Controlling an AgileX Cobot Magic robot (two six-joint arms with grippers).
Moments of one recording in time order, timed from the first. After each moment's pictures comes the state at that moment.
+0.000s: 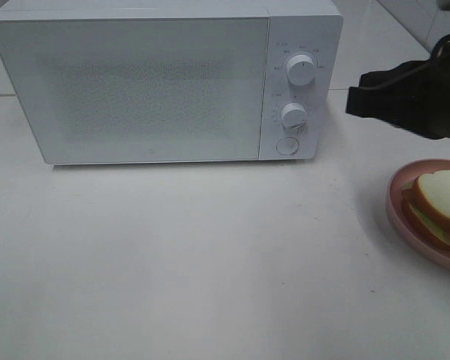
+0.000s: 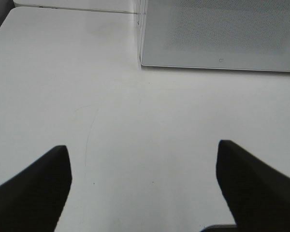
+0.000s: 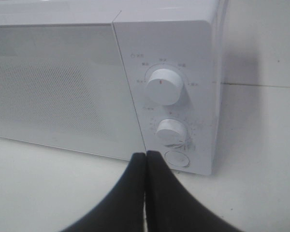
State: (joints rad) left arm 0.03 0.00 -0.49 -0.12 1.04 0.00; right arm 0.46 1.13 -0.49 0.38 -0.30 -0.19
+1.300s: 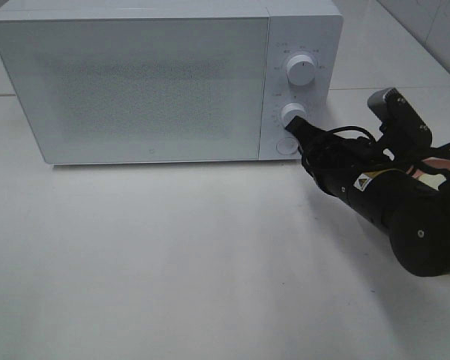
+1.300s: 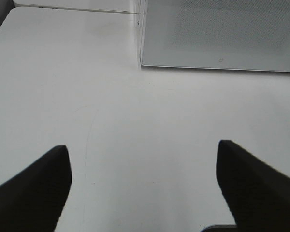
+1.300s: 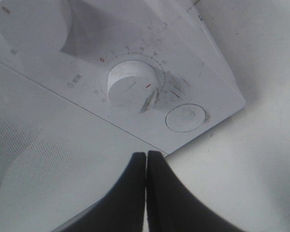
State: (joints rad) left arm 0.03 0.00 -0.49 -0.12 1.04 0.00; right arm 0.56 1.85 -0.49 0.36 -1.06 0.74
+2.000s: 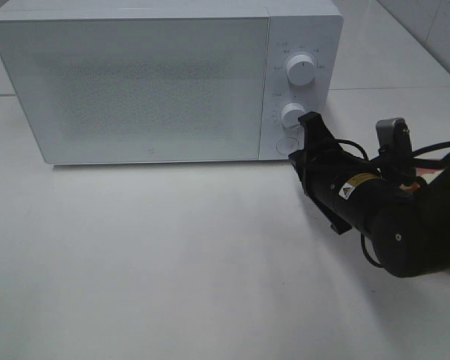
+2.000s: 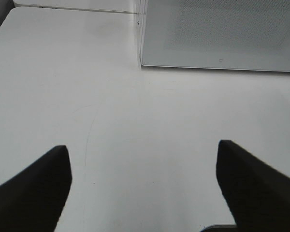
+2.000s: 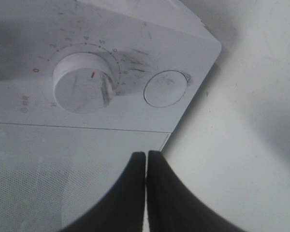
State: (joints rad) left arm 0.03 0.00 -0.49 -0.12 1.04 0.00; right arm 0.56 1.94 -0.54 0.34 -1.05 1.18
